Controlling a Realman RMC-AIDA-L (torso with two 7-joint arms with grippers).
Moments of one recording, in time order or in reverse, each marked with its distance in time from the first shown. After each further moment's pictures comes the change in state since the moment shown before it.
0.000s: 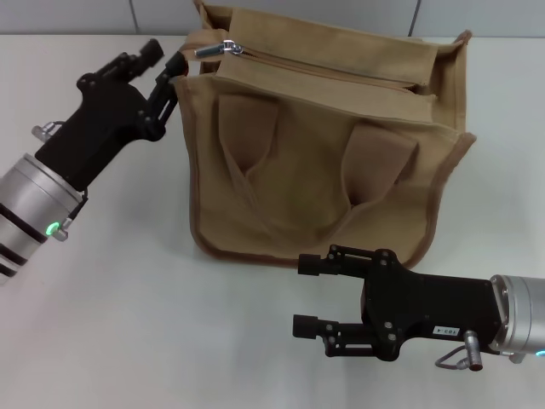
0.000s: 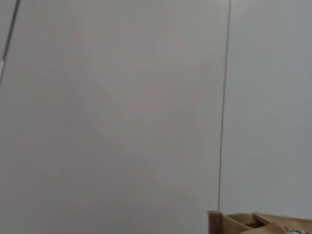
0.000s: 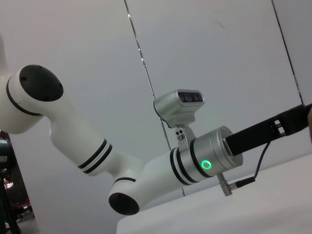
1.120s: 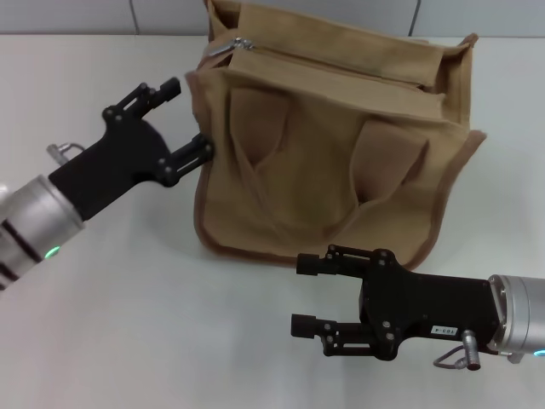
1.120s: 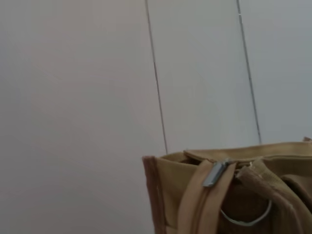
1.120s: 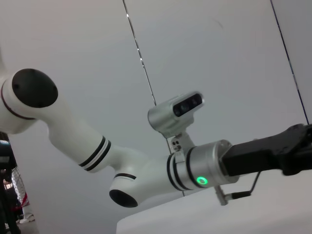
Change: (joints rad) left arm 0.028 0.001 0.145 0.104 0.072 -0.030 0.067; right arm 0.003 0.001 0.000 0.006 0.002 0.005 0.001
